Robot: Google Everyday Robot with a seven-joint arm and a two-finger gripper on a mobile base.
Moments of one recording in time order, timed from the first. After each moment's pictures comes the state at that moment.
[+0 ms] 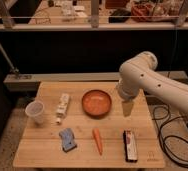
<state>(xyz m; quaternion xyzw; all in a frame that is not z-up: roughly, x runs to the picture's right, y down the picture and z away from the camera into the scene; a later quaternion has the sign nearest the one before) 0.154 0.060 0.687 -0.25 -0.05 -0.09 0.96</state>
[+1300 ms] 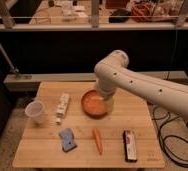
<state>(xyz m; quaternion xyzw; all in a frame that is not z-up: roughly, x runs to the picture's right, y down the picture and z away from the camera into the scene) 0.053 0.051 0.711 -0.24 -0.09 -0.20 0.95</state>
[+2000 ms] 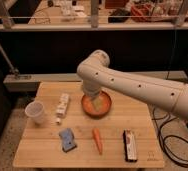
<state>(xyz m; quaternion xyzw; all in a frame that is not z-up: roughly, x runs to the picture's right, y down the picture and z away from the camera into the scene) -0.005 0.049 0.724 -0.24 -0.11 -0.26 0.93</state>
